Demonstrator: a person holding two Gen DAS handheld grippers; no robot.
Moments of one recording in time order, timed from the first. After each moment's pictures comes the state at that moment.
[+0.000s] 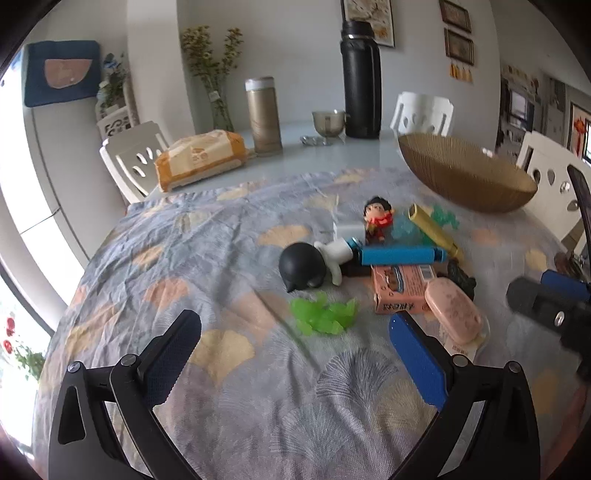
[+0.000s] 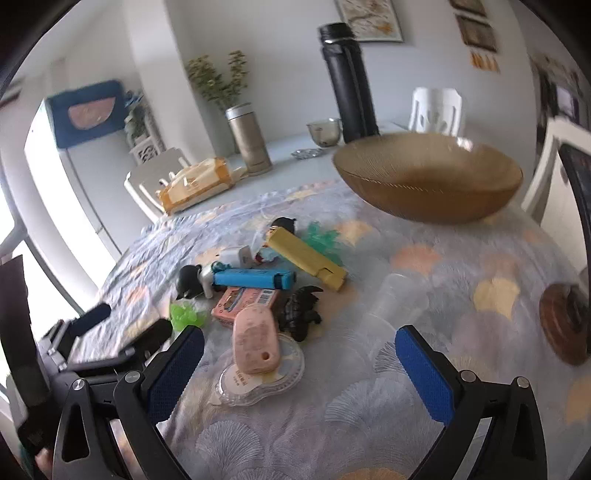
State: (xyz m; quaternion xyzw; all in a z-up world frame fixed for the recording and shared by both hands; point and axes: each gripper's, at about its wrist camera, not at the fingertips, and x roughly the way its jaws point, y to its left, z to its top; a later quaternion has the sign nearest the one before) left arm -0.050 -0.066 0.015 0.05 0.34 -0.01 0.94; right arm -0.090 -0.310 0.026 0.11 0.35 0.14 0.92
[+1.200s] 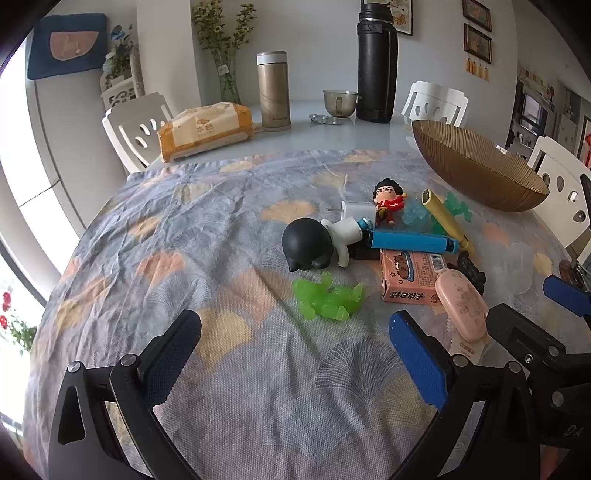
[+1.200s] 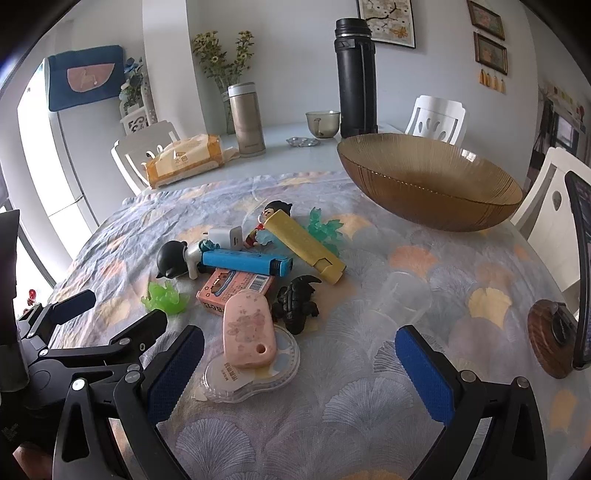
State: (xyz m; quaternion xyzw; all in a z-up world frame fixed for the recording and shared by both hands) left arm -0.045 -0.064 0.006 0.02 0.38 0.00 0.93; right arm -0.082 -0.271 0.019 0.02 0.37 0.11 0.92
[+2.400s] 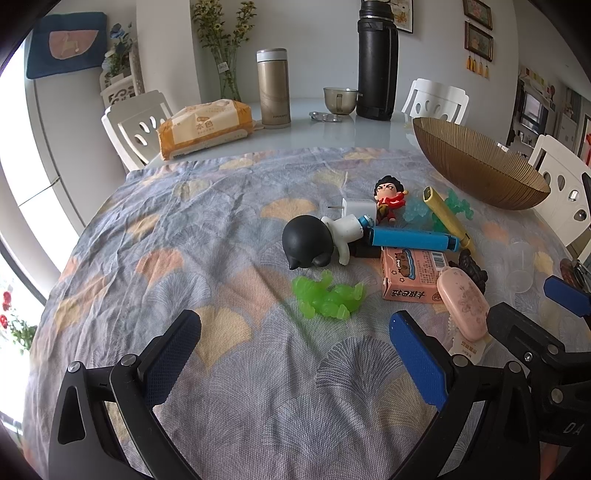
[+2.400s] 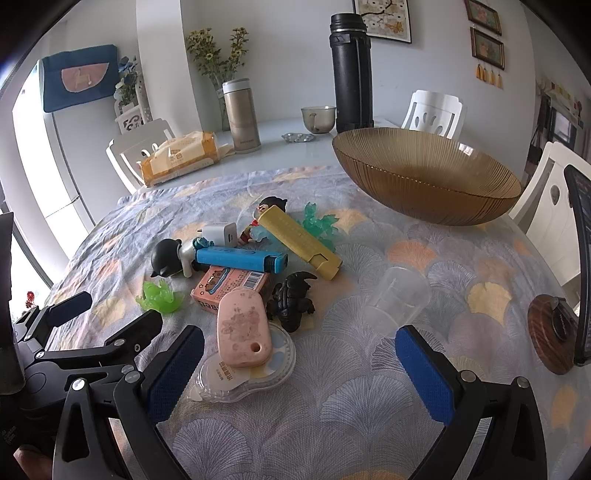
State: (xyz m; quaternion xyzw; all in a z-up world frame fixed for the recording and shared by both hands) left arm -0.045 -0.064 0.006 0.02 0.38 0.00 0.93; right arm -0.079 -0.273 0.017 0.02 0.37 0.10 0.92
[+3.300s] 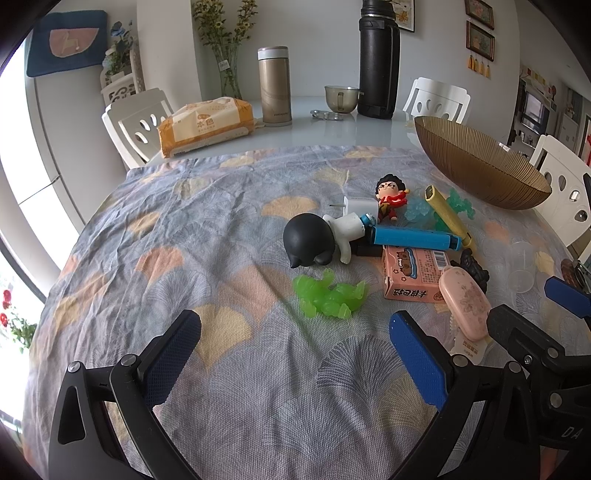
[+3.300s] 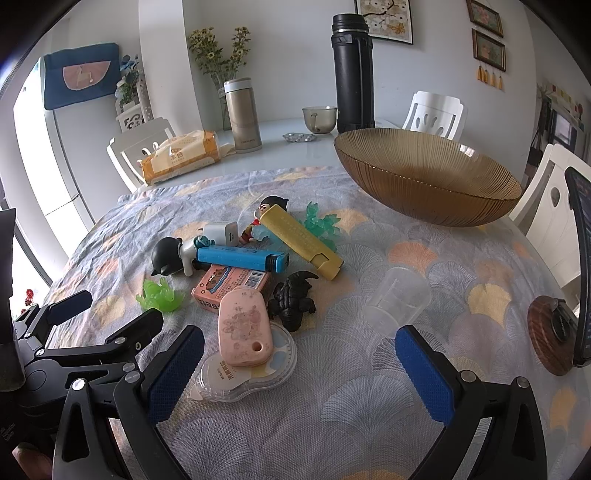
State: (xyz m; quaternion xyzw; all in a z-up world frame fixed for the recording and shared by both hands) left arm -0.046 -0.063 0.005 0.02 0.38 0.00 0.93; right arm -0.080 -0.273 0.017 0.02 0.37 0.10 0.92
